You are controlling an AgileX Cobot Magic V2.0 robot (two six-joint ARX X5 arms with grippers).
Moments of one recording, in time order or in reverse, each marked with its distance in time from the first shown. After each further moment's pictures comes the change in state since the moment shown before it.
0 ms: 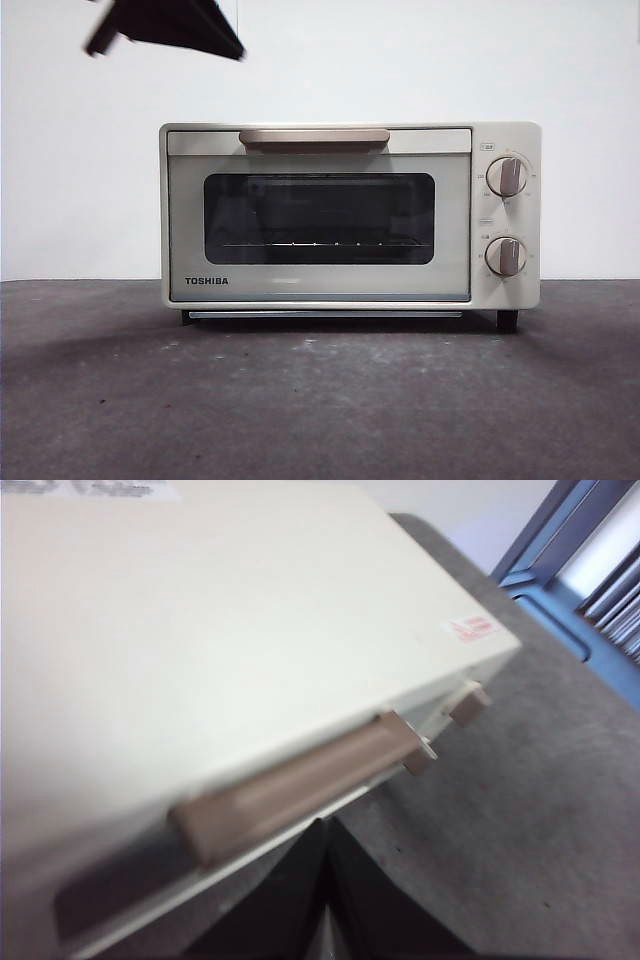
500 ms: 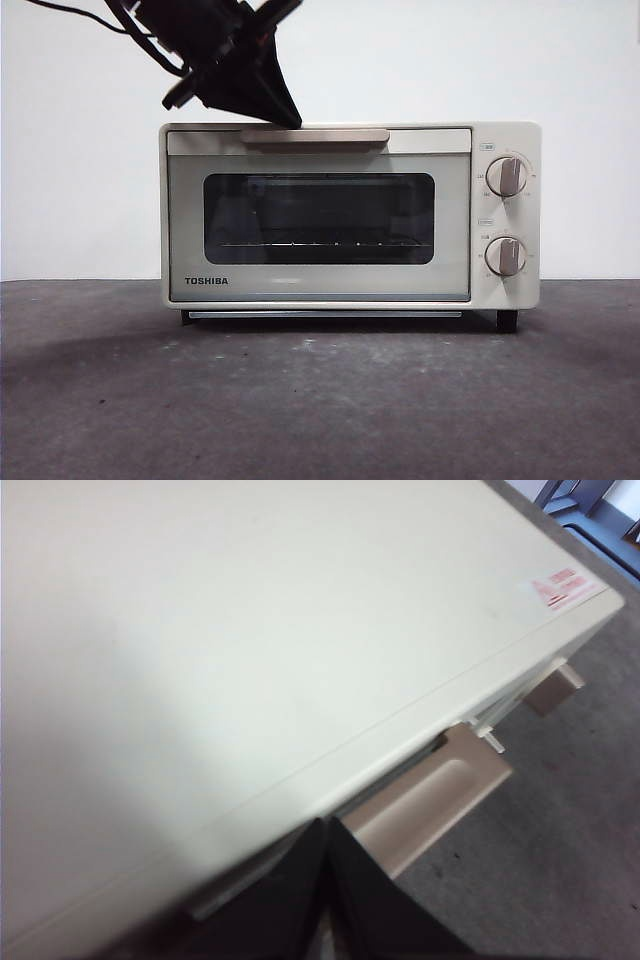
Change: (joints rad) left arm -0.063 0.251 0.133 0.026 -0.080 0.080; right arm 0.000 -0.113 0.000 -0.013 0.025 -0.002
